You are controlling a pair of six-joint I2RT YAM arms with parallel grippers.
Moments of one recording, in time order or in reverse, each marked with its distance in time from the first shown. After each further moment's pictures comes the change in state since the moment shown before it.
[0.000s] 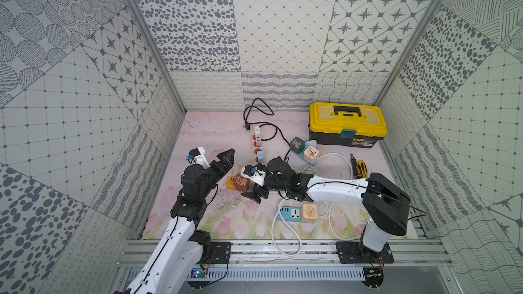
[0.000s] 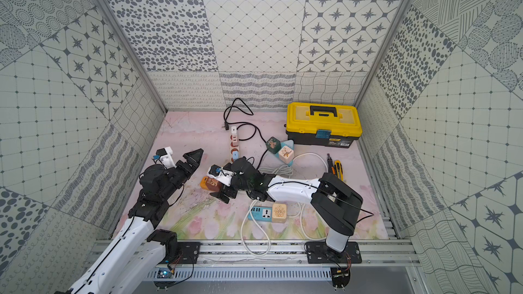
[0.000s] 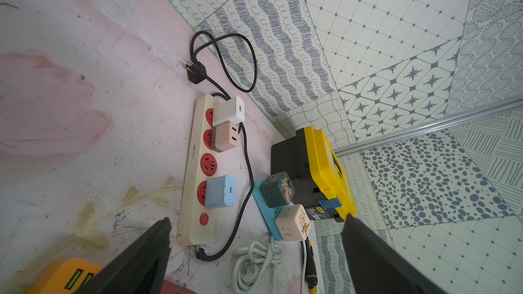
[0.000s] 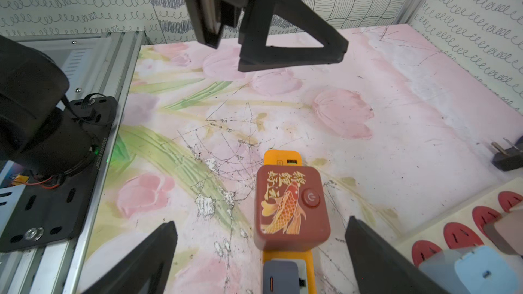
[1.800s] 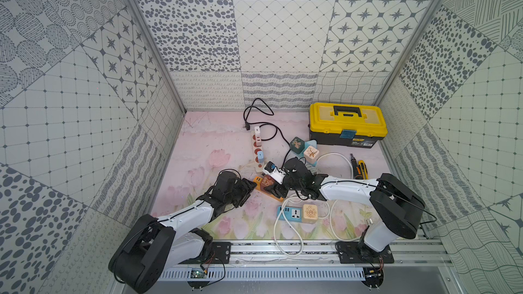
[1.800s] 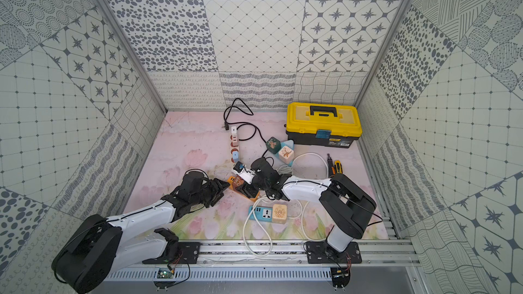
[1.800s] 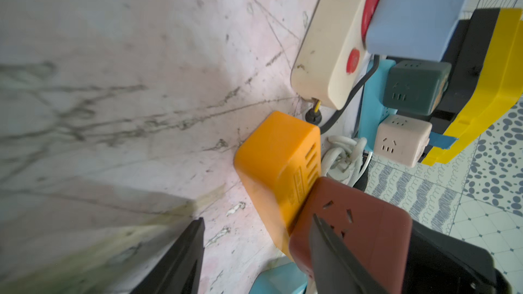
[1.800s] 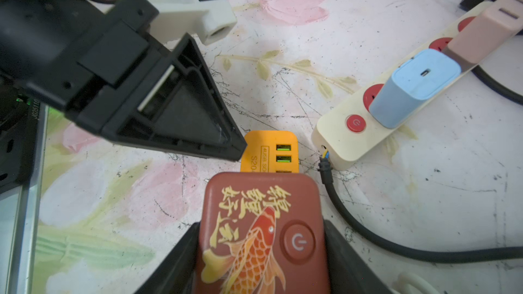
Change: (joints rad) left arm -0.338 0.525 -0.105 0.097 0.096 -0.328; right arm -0.162 -0.132 -0.250 -0.058 0.016 0.094
